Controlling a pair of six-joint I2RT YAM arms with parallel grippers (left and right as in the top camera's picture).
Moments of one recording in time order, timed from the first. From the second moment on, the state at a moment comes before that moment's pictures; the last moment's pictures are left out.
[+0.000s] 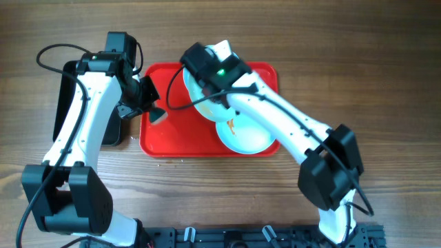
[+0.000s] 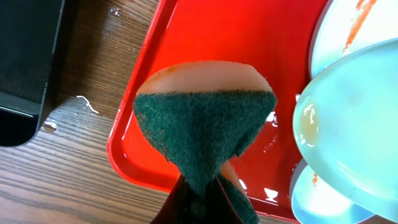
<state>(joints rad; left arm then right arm) -0.06 1.70 1.41 -1.16 0.11 -0.51 0.77 2.05 1.82 -1.10 0.65 0.30</state>
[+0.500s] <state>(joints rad) -0.05 1.74 1.41 -1.16 0.09 -0.51 0.91 2.05 1.82 -1.10 0.96 0.29</state>
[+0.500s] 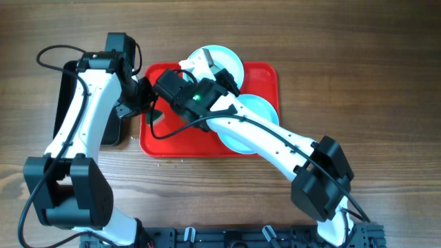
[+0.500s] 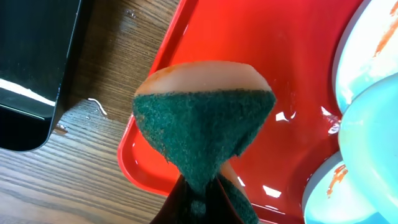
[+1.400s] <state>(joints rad) -0.05 1.74 1.41 -1.15 0.08 -0.51 1.04 2.05 1.82 -1.10 1.05 0.28</state>
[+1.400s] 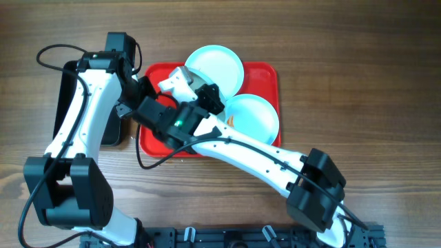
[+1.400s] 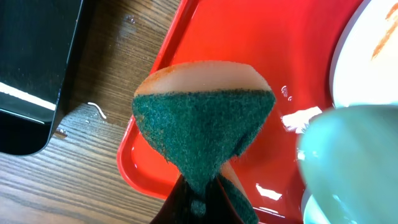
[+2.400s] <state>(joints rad) -0.13 1.74 1.41 -1.09 0.10 -0.51 -0.16 1.92 1.75 -1.05 -0.38 0.21</state>
